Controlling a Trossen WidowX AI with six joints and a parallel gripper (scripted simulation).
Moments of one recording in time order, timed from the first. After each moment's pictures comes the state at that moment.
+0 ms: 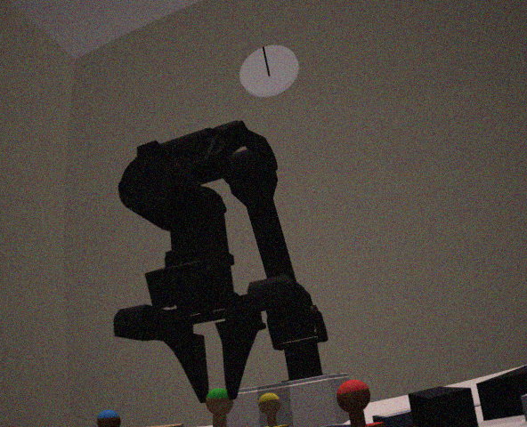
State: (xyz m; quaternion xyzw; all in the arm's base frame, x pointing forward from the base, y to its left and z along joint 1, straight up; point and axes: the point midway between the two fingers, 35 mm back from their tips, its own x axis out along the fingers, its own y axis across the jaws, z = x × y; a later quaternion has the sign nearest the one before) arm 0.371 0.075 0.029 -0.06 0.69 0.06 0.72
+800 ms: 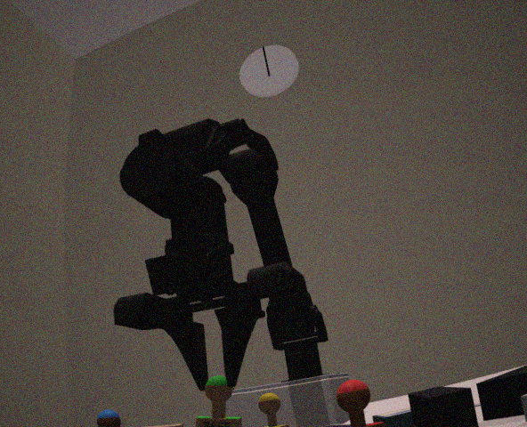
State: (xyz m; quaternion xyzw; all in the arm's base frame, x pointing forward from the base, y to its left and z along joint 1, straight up) arm 0.370 0.076 0.041 -0.06 0.69 0.06 0.72
